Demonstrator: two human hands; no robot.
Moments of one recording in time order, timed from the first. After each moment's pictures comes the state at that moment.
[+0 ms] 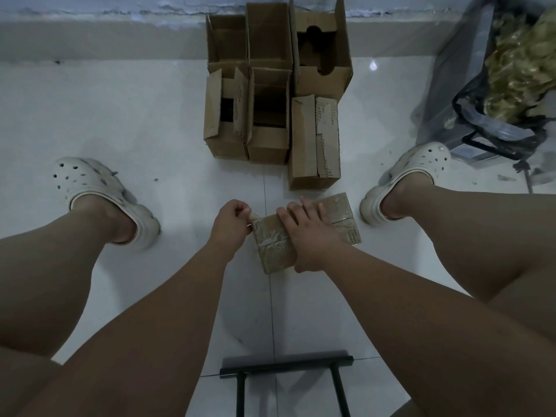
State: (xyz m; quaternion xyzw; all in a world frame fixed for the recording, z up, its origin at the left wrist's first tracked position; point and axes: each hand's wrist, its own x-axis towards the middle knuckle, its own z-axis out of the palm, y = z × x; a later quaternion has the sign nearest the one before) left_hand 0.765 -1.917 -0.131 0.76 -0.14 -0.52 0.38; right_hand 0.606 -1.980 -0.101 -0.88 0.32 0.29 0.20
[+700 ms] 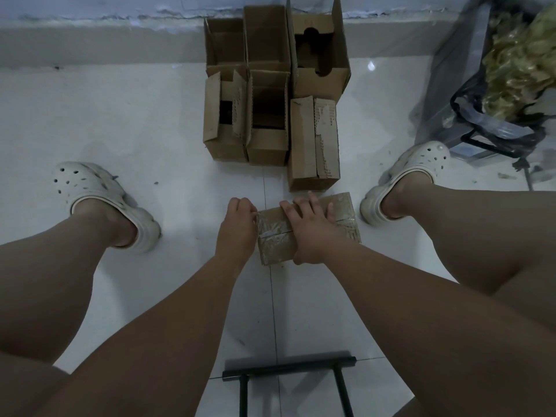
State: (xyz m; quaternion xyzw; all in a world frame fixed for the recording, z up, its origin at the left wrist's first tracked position) left_hand 0.751 -1.913 -0.123 0.82 -0.46 -0.28 0.19; right_hand 0.612 -1.990 -0.094 -0.84 0.38 0.30 0.26
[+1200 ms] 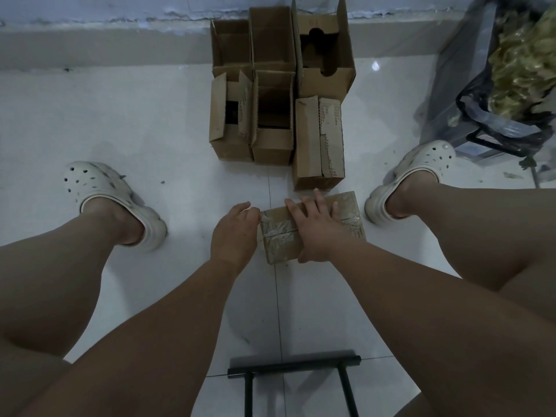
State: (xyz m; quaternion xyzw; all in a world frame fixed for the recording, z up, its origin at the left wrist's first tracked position) left_hand 0.761 -1.895 -0.122 0.80 -0.55 -0.19 0.09; right_hand 0.611 -1.991 -0.099 -0.83 0.38 0.31 0.25
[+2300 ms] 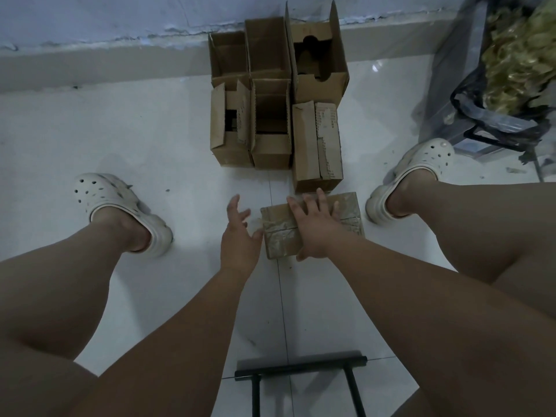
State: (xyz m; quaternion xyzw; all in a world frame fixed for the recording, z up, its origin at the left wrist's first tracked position) left_hand 0.746 -1.892 -0.106 0.82 -0.28 -0.40 0.29; right_hand 0.617 -1.995 -0.095 -0.81 0.40 0.32 0.27
